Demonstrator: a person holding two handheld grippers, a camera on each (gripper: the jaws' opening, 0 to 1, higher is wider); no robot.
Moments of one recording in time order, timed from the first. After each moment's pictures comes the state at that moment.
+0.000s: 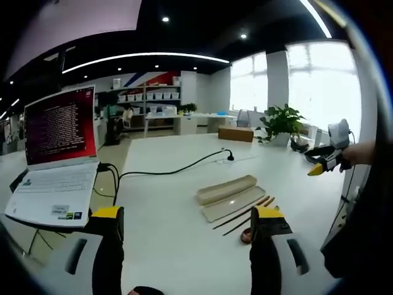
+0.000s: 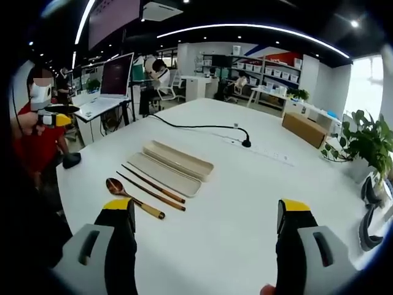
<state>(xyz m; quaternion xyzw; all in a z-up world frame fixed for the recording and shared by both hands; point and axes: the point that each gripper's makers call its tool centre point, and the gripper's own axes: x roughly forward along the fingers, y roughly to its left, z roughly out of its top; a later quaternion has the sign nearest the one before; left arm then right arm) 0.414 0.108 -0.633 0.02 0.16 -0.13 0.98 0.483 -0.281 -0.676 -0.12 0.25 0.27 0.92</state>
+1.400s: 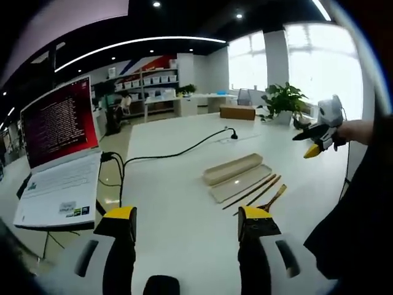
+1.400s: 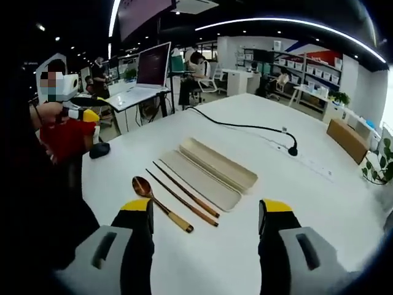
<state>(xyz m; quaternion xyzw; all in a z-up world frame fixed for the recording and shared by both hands) 0.411 0.121 -0.655 0.07 0.23 -0.12 0.96 0.495 -0.211 -0.691 -0.14 0.27 0.41 0.86</state>
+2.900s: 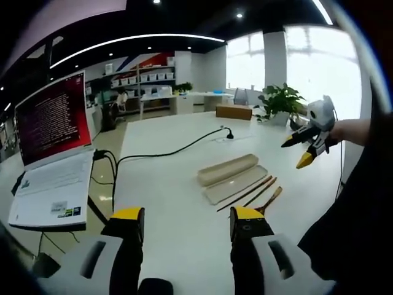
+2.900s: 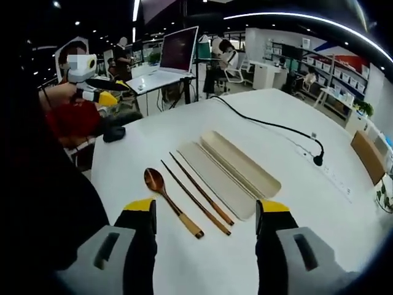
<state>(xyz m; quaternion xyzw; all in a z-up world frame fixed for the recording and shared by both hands) 0.419 0.114 -0.657 0.05 0.24 -0.14 0.96 0.490 -0.178 -0.705 -0.18 0.30 0.48 0.80</state>
